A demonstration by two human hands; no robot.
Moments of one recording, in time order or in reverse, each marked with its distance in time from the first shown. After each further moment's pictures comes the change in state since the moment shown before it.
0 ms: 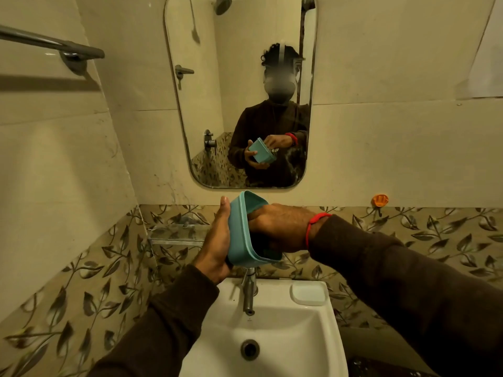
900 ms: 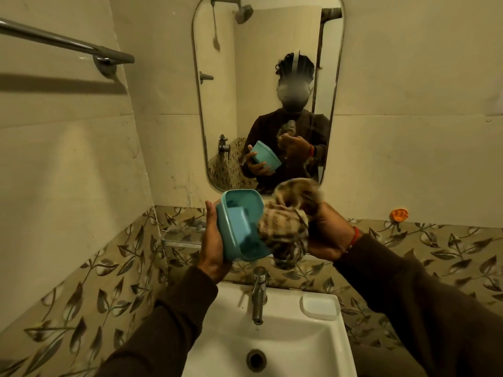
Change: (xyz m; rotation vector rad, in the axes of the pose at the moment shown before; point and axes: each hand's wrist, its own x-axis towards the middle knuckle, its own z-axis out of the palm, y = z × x) left_hand 0.010 0.008 -0.036 -0.141 0.037 0.225; right_hand -0.011 0.009 0.011 2.080 0.305 -0.066
